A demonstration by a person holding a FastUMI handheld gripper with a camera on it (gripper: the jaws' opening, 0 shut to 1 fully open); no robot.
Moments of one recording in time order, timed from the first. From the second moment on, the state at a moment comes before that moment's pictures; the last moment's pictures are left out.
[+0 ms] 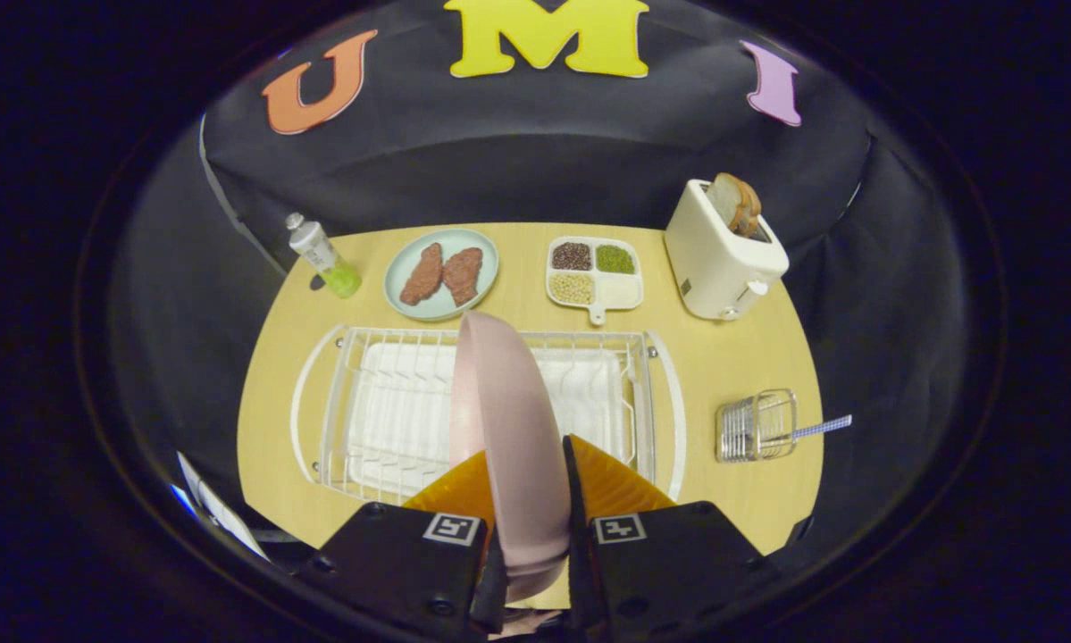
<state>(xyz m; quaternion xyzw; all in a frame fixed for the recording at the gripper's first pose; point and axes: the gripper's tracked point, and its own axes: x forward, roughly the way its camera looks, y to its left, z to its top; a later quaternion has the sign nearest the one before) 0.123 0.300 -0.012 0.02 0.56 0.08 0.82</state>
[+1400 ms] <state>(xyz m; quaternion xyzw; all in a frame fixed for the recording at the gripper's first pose) -0.036 0.244 -0.226 0.33 0.56 0.23 0.72</state>
